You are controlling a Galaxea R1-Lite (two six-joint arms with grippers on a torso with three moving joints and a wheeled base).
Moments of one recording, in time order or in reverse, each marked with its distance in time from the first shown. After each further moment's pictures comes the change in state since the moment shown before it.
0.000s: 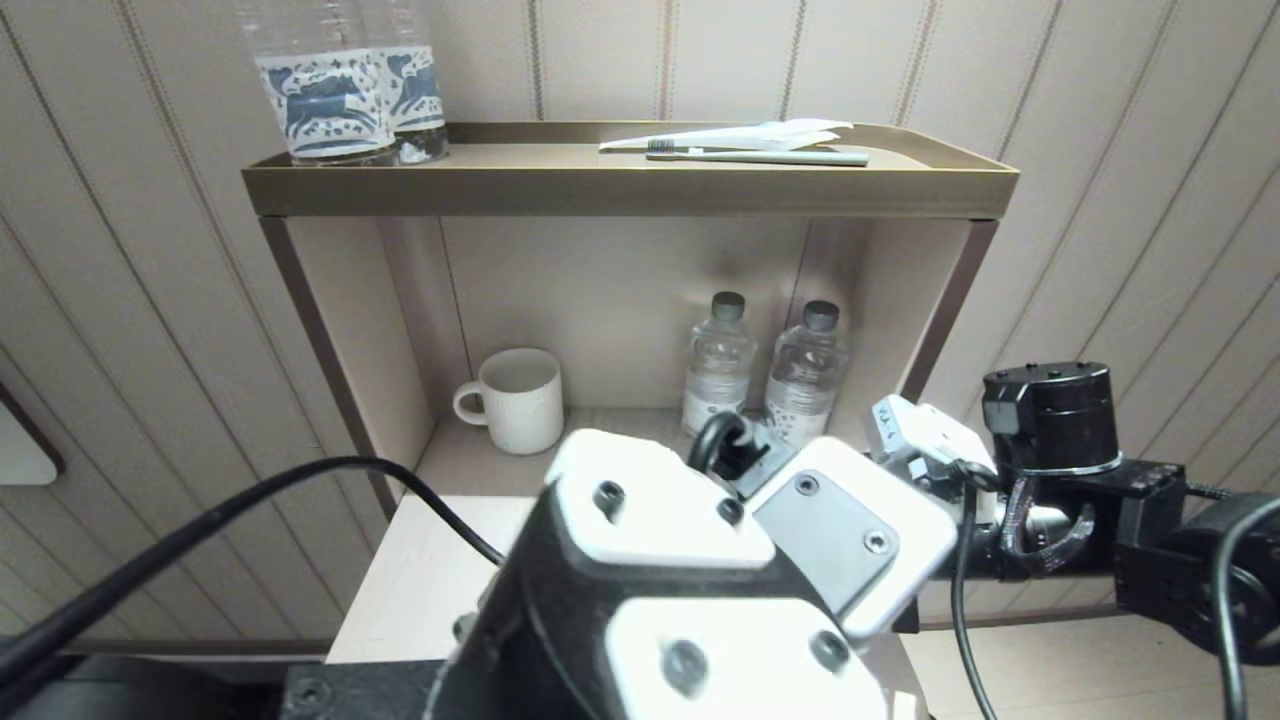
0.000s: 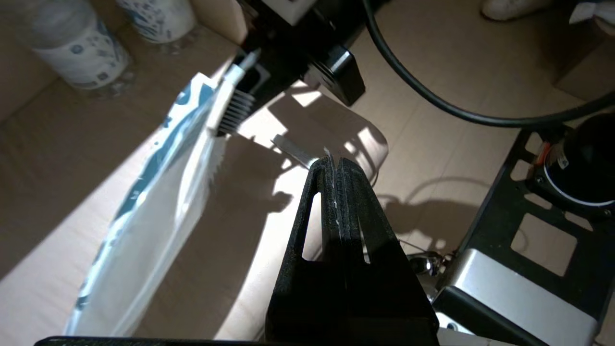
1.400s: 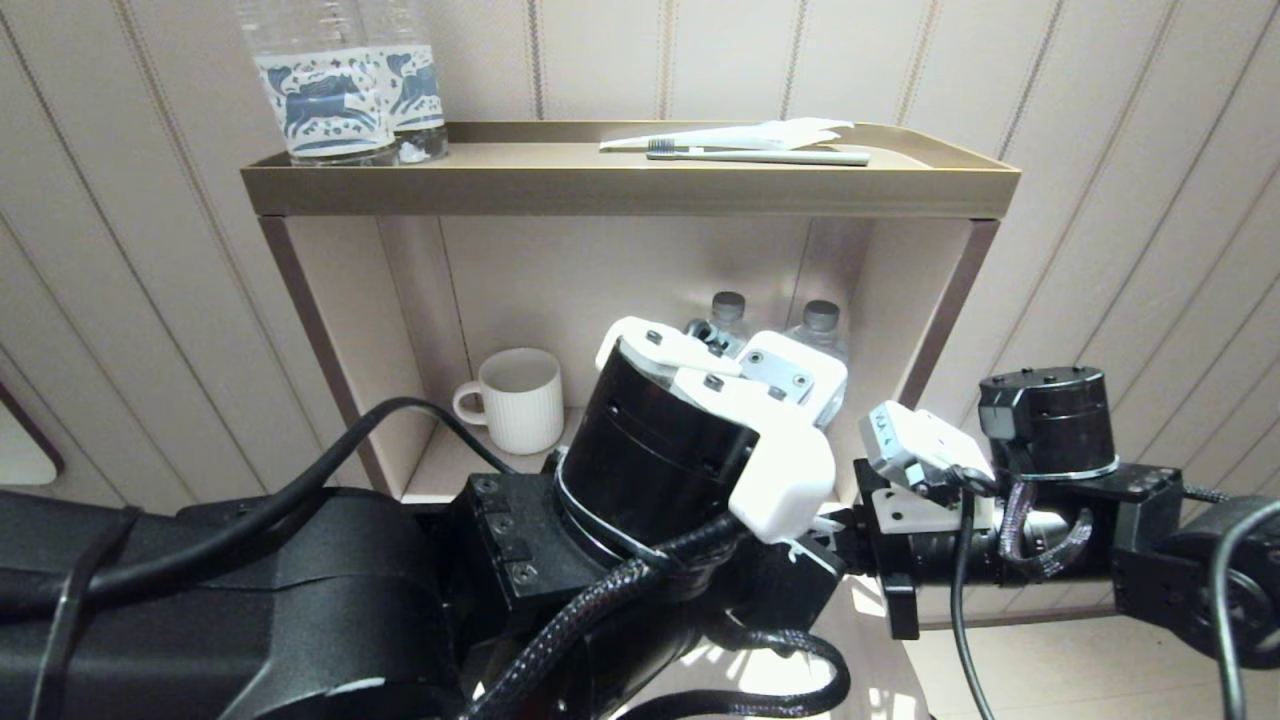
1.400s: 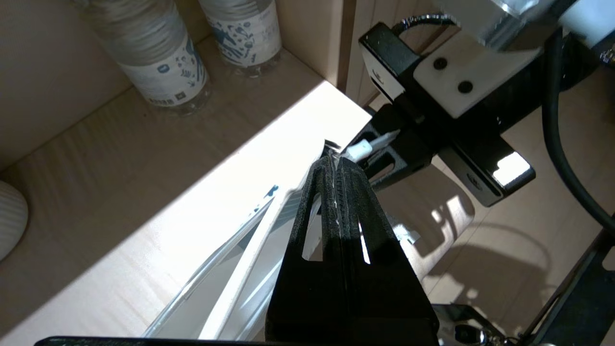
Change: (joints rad) left arm 0.167 0.131 -0.127 -0.052 -0.005 0.005; right arm 0.005 0.001 0.008 0.006 0.000 -0.001
